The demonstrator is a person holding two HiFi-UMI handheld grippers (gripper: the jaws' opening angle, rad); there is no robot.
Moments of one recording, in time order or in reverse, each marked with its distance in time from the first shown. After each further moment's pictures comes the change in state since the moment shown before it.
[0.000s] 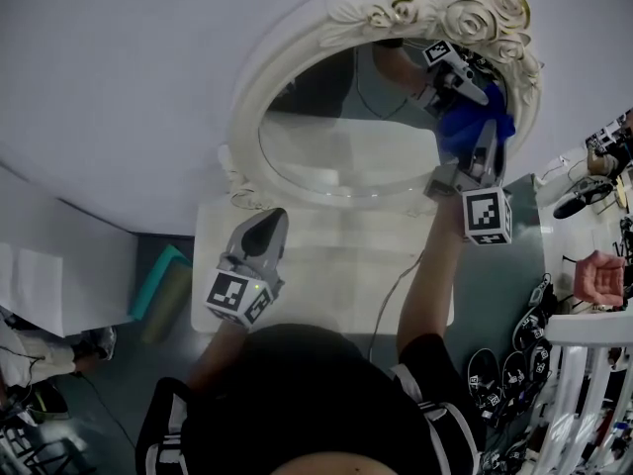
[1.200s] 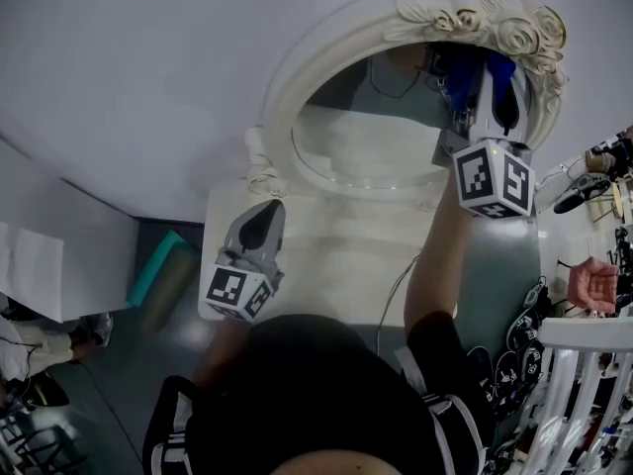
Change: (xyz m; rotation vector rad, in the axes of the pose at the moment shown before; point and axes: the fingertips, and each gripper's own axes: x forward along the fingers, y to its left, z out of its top) left arm -0.047 0.041 0.008 -0.039 -0.045 0.087; right arm 0.045 0.180 0.012 -0.465 0.060 0.226
